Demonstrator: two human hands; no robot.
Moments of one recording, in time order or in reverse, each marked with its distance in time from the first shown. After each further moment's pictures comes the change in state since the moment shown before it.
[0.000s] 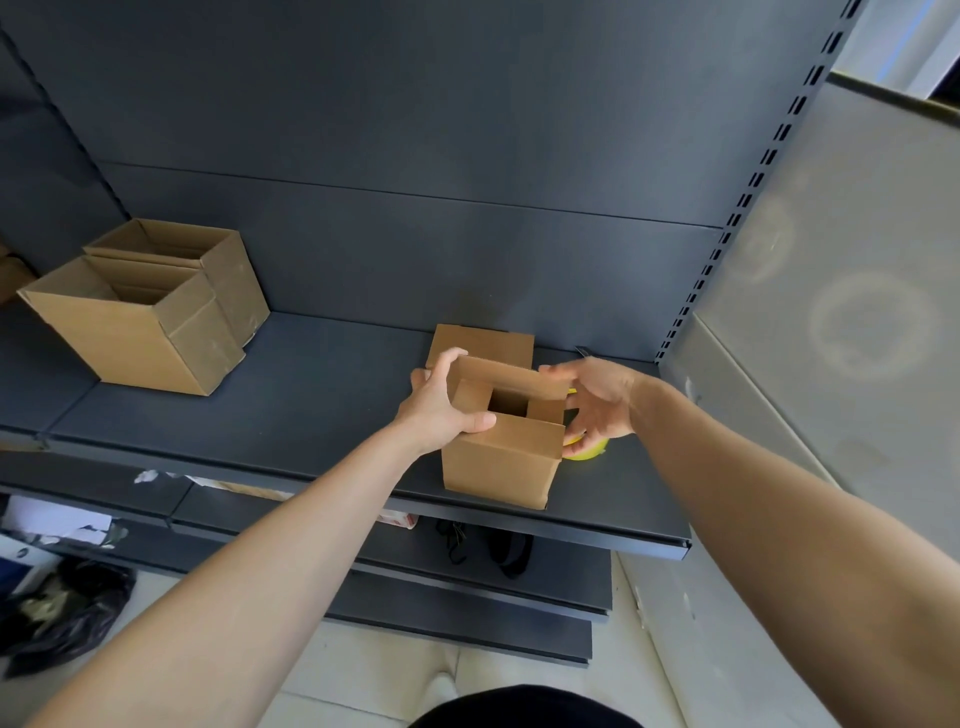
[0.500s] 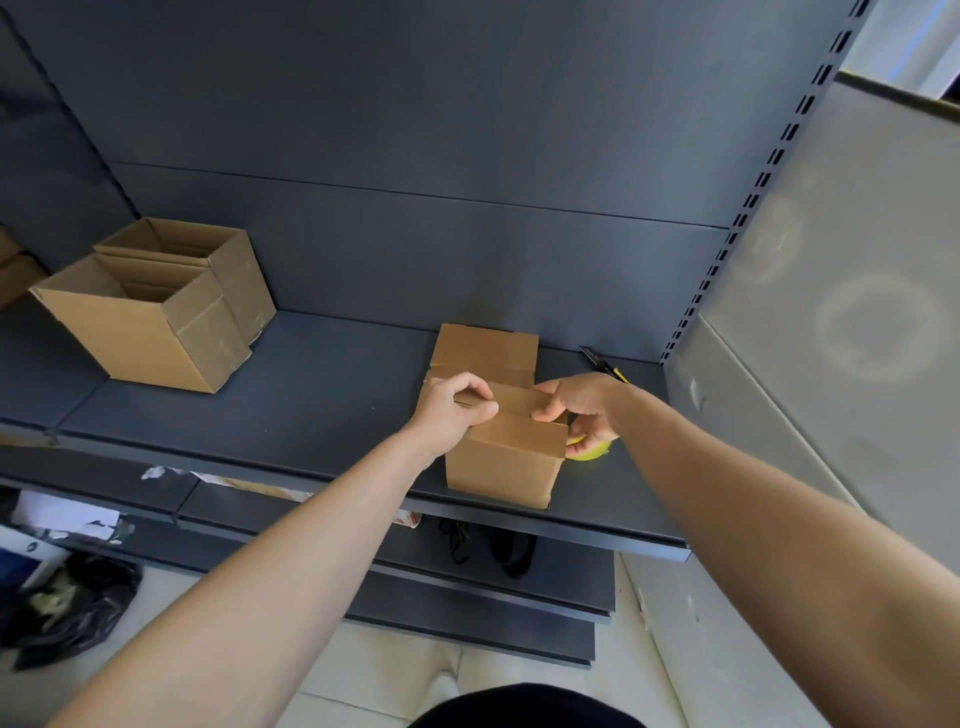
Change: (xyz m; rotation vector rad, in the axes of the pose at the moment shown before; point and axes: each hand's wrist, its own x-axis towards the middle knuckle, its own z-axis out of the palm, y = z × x) left_hand -0.005 0.000 0.012 -0.205 0.035 0.043; right_hand 0.001 0.001 0.027 -0.311 0.139 0.004
